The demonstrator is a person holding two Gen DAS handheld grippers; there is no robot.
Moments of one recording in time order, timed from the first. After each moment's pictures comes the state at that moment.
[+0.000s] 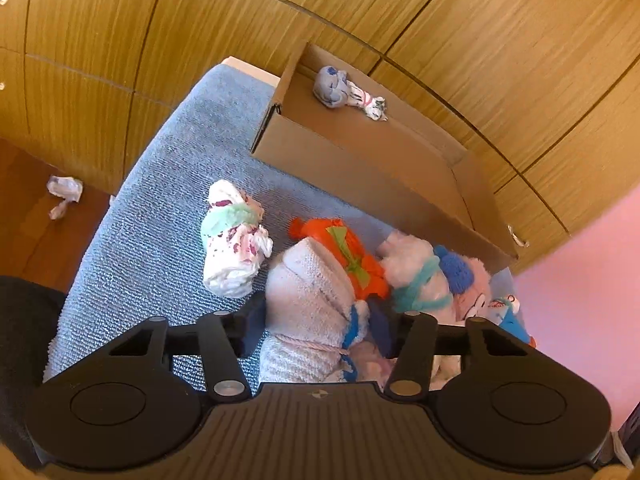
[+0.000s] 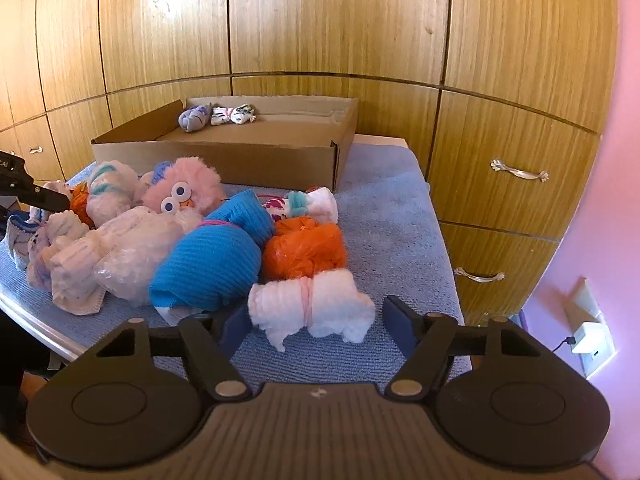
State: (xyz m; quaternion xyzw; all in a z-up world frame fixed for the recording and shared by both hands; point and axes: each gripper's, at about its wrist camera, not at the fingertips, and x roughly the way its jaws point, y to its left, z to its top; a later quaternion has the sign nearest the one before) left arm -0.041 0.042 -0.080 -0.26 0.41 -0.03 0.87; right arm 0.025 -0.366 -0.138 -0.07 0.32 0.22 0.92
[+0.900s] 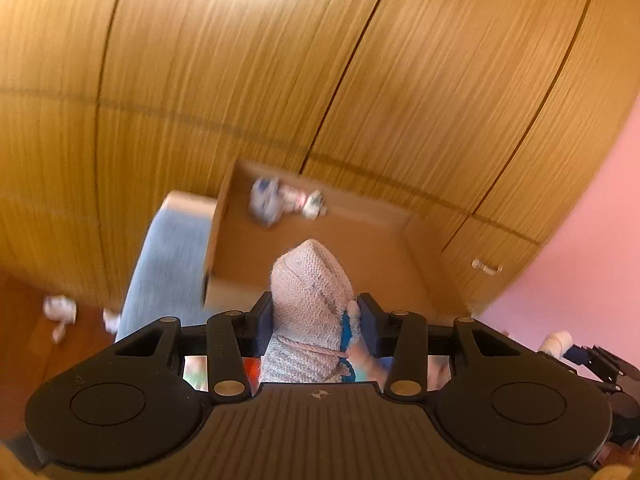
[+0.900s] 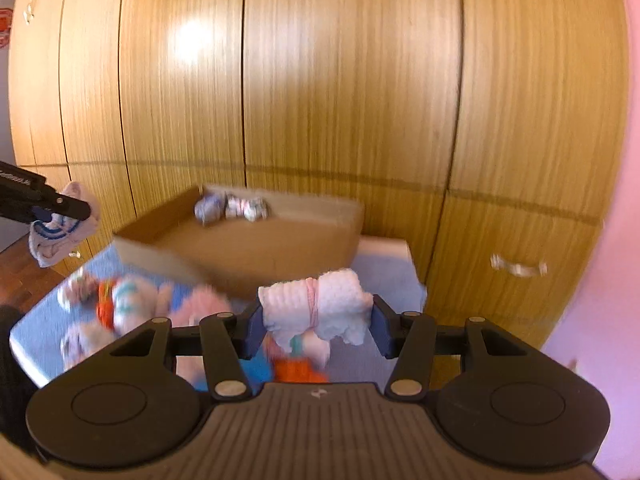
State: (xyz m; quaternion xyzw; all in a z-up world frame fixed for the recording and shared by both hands) left arm -0.012 0.025 0.017 -0.16 0.32 -0.07 0.93; right arm 0.052 -0.368 -0.053 -0.07 0.24 0.26 0.93
